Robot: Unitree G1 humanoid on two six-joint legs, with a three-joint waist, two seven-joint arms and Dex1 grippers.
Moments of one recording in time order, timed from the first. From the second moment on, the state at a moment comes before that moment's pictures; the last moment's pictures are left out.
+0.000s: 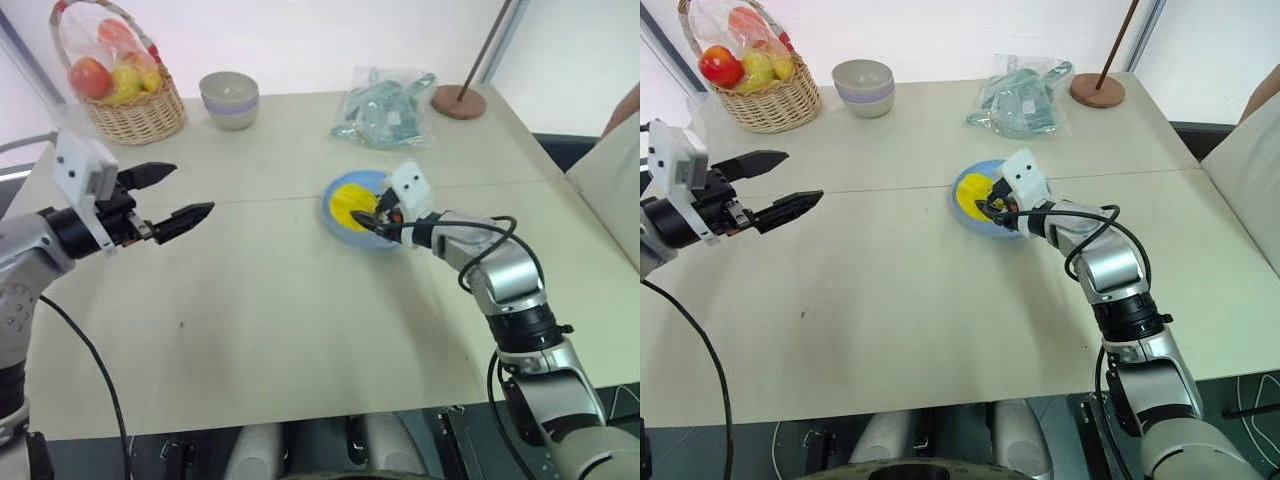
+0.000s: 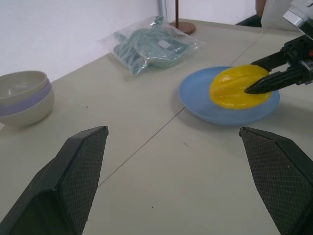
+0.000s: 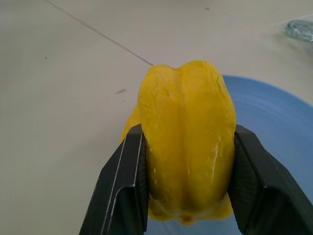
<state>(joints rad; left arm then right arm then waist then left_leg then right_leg) -0.31 0.89 0.37 -0.30 -0.68 0.63 -0.82 -0.63 -0.46 0.17 0.00 0.22 0.63 0.56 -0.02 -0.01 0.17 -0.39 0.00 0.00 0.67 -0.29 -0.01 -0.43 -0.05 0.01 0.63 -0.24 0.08</state>
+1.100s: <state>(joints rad) -0.26 0.97 0.37 -0.32 -0.73 0.71 -0.99 -0.64 -0.52 0.11 0.14 0.10 0.50 0.59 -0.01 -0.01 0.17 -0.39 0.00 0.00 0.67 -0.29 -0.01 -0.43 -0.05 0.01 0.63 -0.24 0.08</state>
